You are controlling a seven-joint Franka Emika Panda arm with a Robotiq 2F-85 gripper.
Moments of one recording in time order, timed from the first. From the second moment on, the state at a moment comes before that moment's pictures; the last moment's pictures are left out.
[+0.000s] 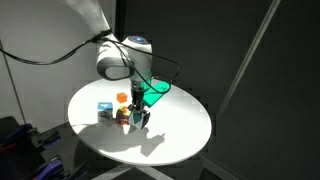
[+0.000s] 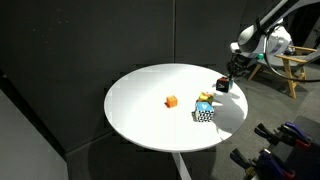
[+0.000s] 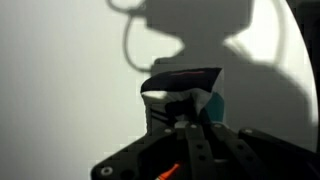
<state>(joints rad) -0.49 0.26 0.16 -2.38 0.30 2.85 -2.17</state>
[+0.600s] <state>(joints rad) -0.47 0.32 0.14 -2.38 0.30 2.89 -2.17</state>
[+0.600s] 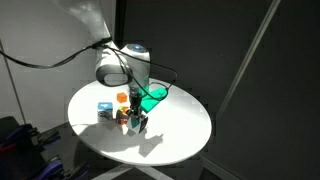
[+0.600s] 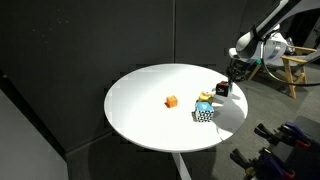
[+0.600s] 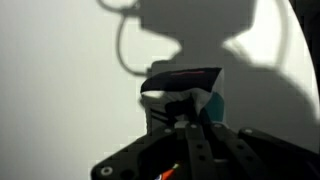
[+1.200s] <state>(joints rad) -0.47 0.37 0.14 -2.38 0.30 2.97 -2.17</state>
